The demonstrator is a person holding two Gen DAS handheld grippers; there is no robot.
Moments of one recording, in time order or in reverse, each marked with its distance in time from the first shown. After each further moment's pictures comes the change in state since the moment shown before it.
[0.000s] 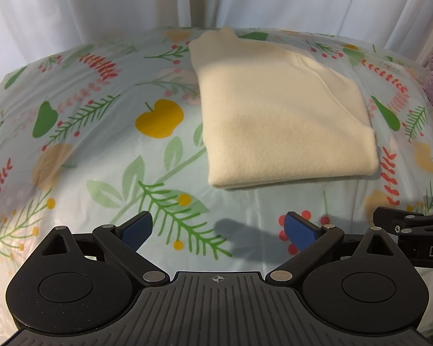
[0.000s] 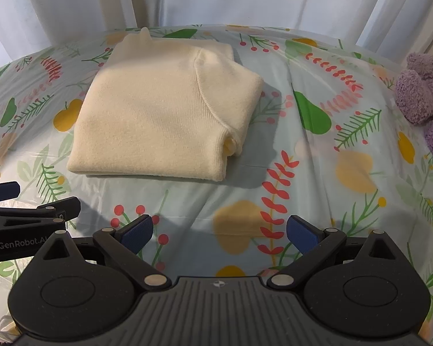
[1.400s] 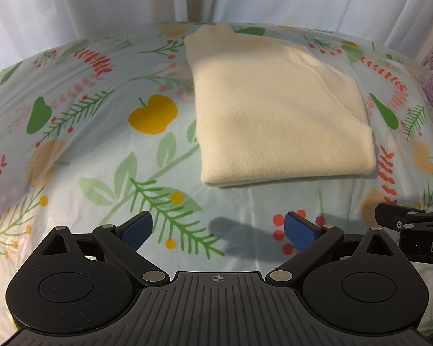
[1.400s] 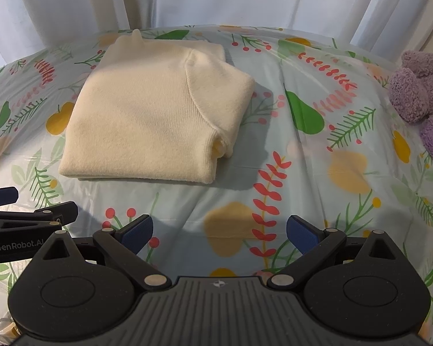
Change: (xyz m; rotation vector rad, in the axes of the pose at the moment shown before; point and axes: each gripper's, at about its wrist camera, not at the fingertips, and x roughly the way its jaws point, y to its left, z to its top) left arm 0.005 -0.005 0.000 -0.014 0.023 -0.009; right arm 0.001 -0.006 0.002 0.014 -0.003 -0.013
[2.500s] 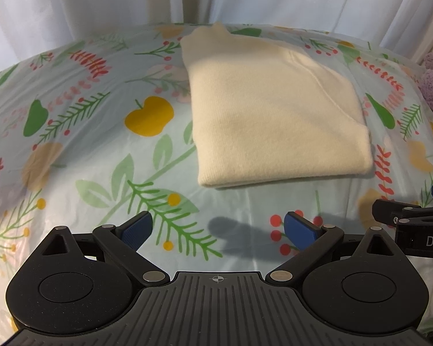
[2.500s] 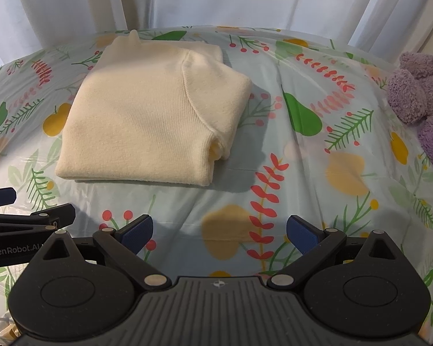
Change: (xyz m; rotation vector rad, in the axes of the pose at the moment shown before) left arm -0.001 0.000 0.000 0.010 -0.005 -0.013; right arm 0.001 0.000 0.001 -0.003 -0.003 -0.013
